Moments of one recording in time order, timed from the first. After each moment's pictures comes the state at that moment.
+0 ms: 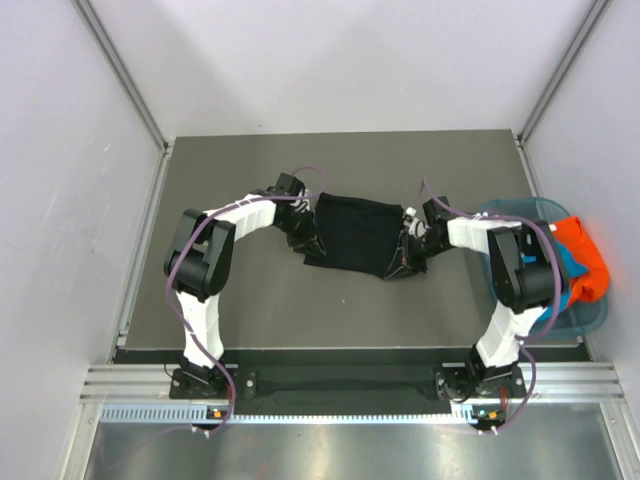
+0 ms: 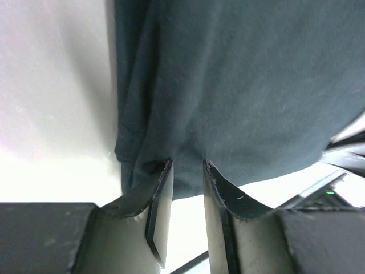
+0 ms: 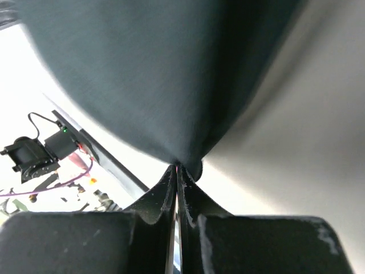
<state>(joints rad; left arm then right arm) -0.40 2.00 1.34 -0.52 0.44 -0.56 0.23 1.80 0.94 -0.46 -0.72 0.42</state>
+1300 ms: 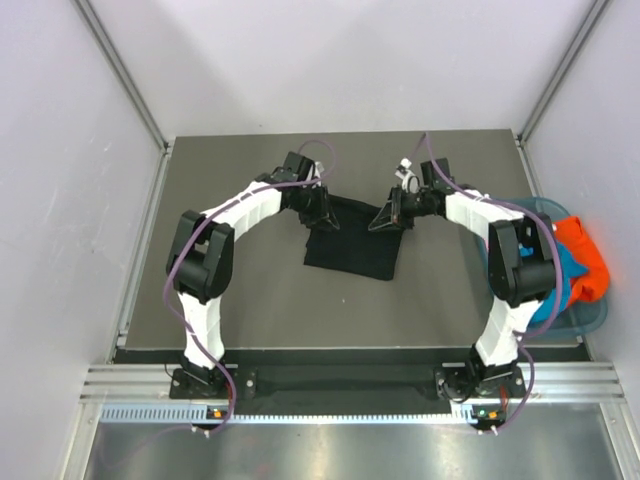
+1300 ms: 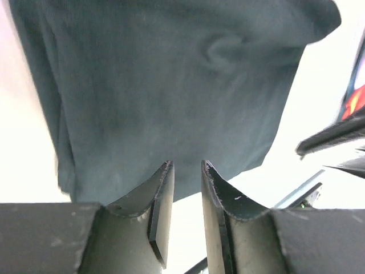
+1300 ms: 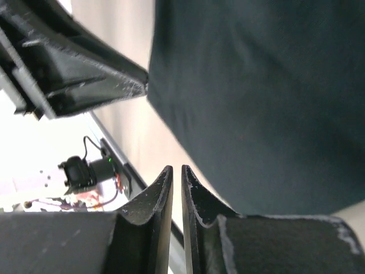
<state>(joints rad) -0.45 1.99 1.52 -0.52 0.41 -0.58 0.23 1.83 1.22 -0.34 -0.83 0.48</state>
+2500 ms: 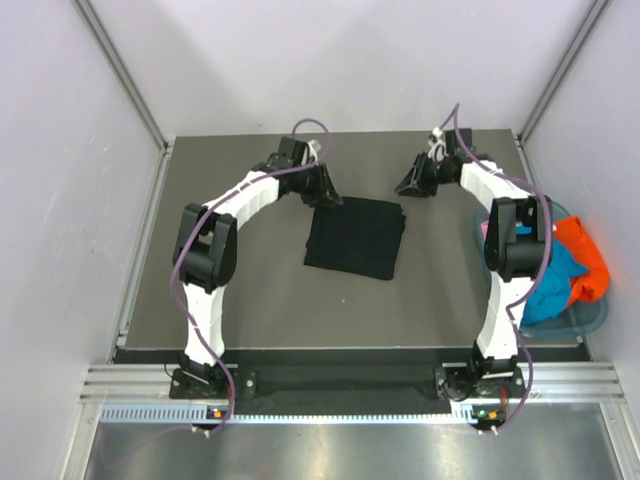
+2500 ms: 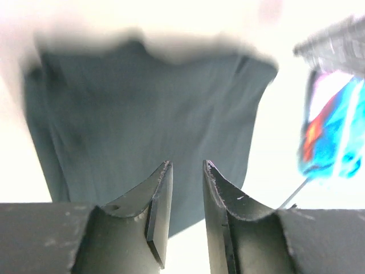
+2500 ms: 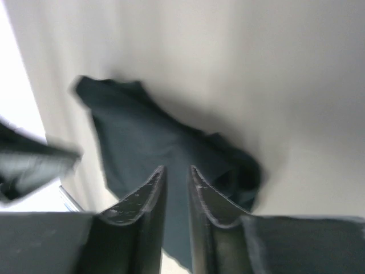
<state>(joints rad) -0.41 2.07 1.63 -0.41 0.47 -0.60 0.08 2.10 1.60 -0.45 -0.62 0.48</state>
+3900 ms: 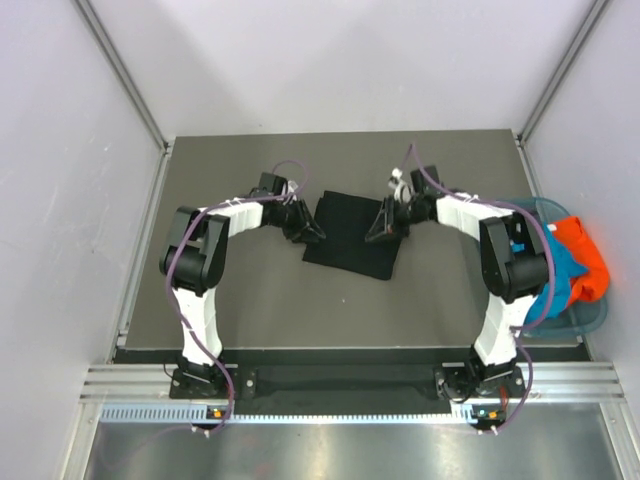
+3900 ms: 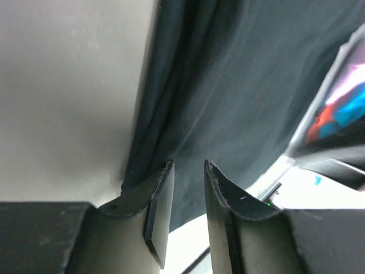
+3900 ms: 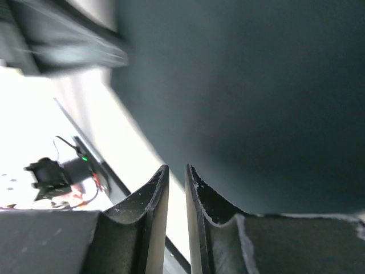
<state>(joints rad) -0.30 2.03 1.29 -0.22 0.60 -0.72 0.27 1.89 1.26 -0.36 -0.73 0.44</state>
